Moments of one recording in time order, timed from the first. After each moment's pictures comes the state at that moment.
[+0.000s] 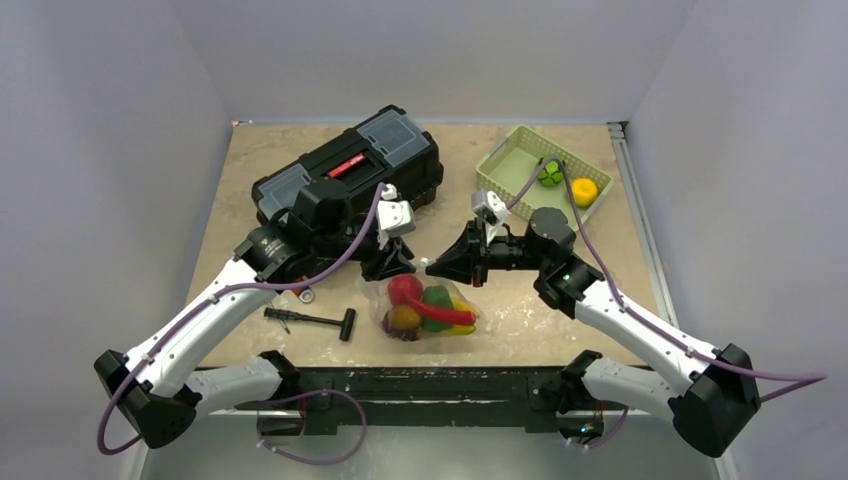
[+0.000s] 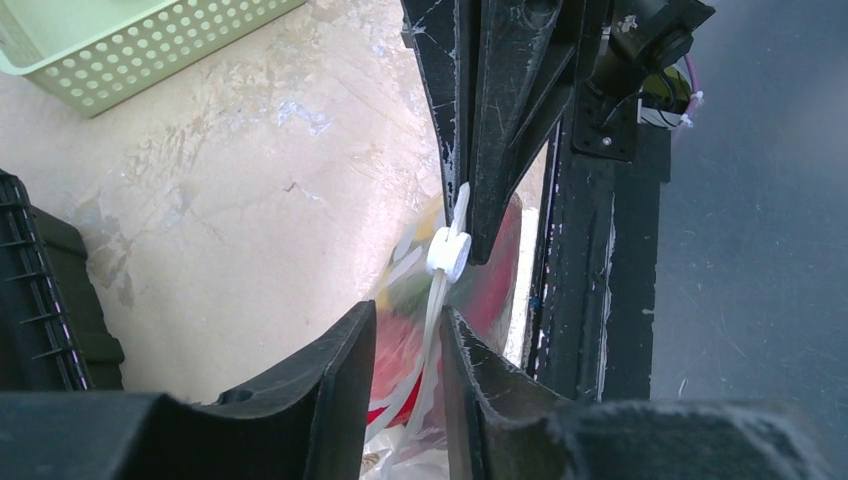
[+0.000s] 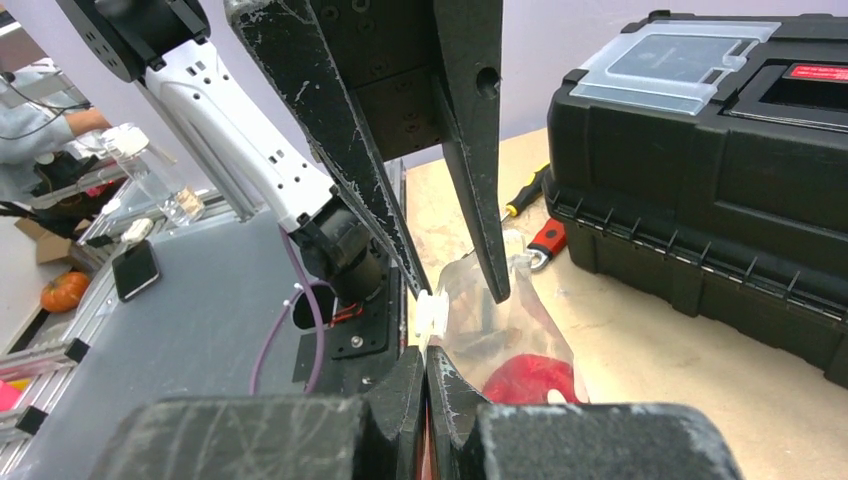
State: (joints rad) left arm -0.69 1.09 1.16 -0.62 0.62 0.26; right arm 0.67 1.04 0.73 0.30 -0.86 0.29
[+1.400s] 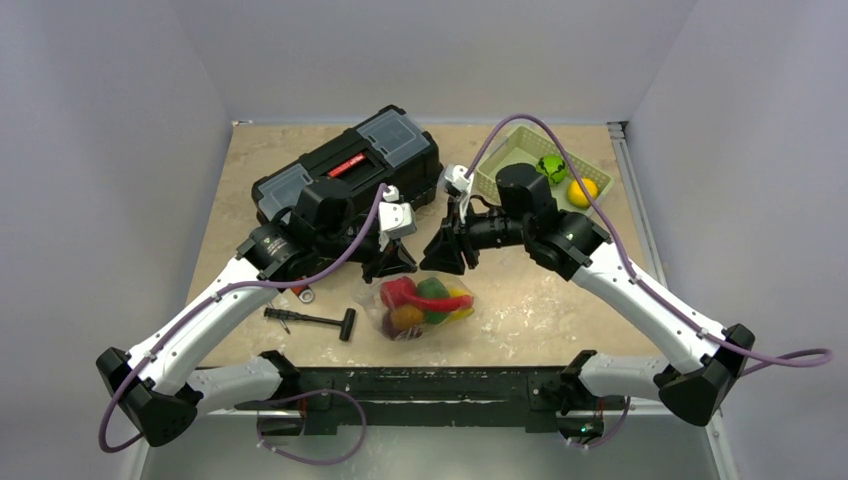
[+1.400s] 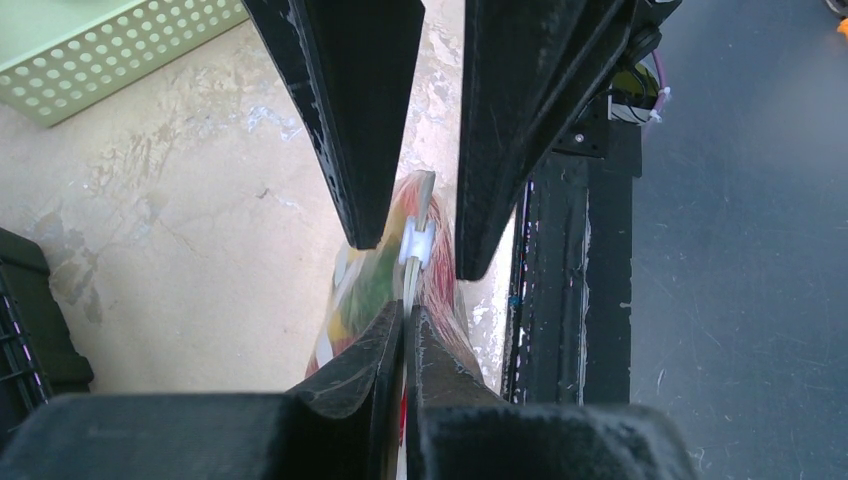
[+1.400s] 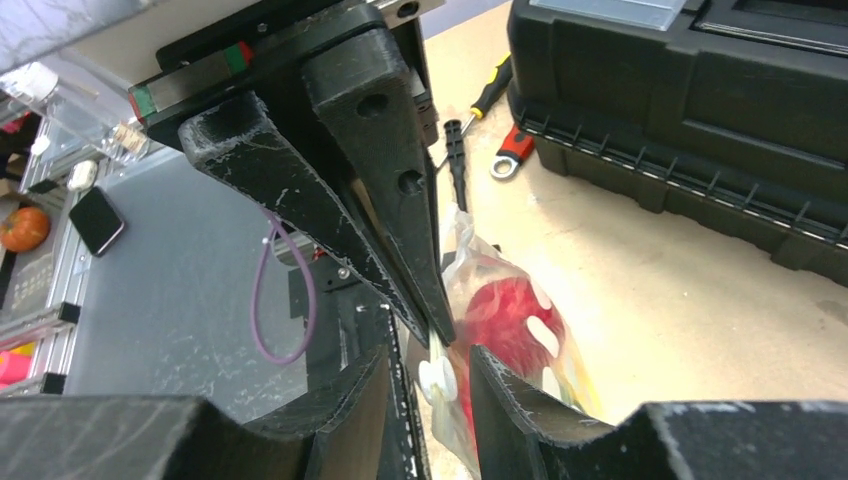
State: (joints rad) left arm -0.69 1.10 1.16 -0.62 0.68 0.26; right arm 0.74 1.20 1.25 -0.49 -0.67 0.07
